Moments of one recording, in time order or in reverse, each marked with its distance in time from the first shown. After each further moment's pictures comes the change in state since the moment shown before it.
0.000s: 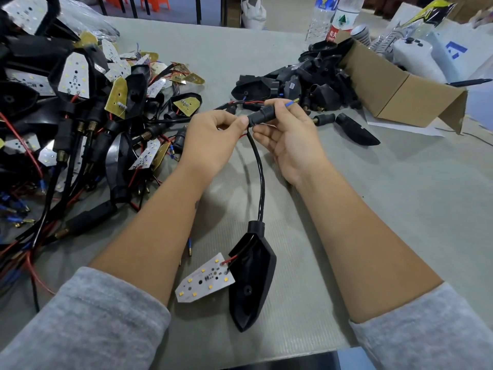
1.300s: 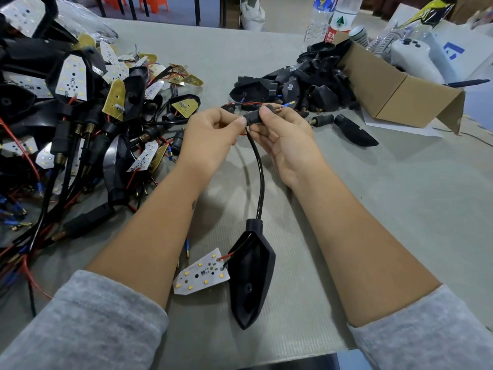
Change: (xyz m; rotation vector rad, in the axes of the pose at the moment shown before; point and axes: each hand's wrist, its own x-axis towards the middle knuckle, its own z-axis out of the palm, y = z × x) left_hand 0.004 -0.002 -0.002 -0.141 -0.030 -0.061; right_hand 0.002 0.003 0.002 0.058 0.001 0.018
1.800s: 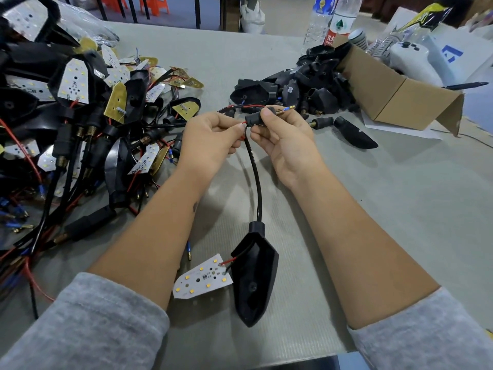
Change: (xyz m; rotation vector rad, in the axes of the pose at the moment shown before) left_hand -0.001 0.000 0.000 -0.060 0.019 -0.030; right_hand -0.001 -0.001 0.003 0.013 0.031 -0.011
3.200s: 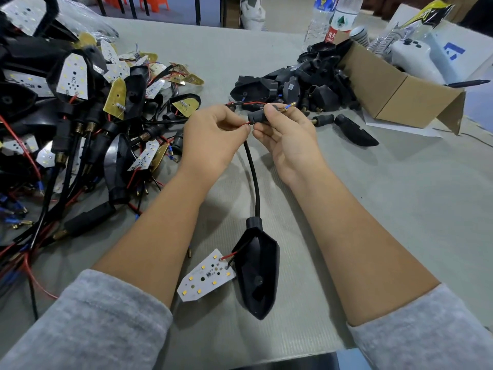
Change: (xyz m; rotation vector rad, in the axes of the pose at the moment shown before) left_hand -0.001 -0.002 0.004 0.141 0.044 0.148; right_hand 0.001 0.000 0.000 0.016 0.047 0.000
